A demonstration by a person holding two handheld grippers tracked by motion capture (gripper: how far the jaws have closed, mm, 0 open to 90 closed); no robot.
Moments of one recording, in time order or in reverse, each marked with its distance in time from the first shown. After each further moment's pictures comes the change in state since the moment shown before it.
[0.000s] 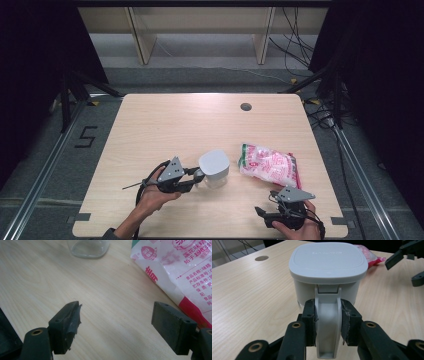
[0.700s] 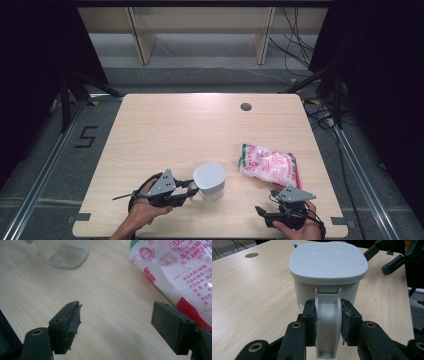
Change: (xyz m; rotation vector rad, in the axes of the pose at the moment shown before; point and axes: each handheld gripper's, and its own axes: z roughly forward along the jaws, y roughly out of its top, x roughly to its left) left arm -0.021 -0.013 -0.030 0.003 -0.054 0.004; right arm 0.000 0.000 -0.001 -0.014 -0.007 0.003
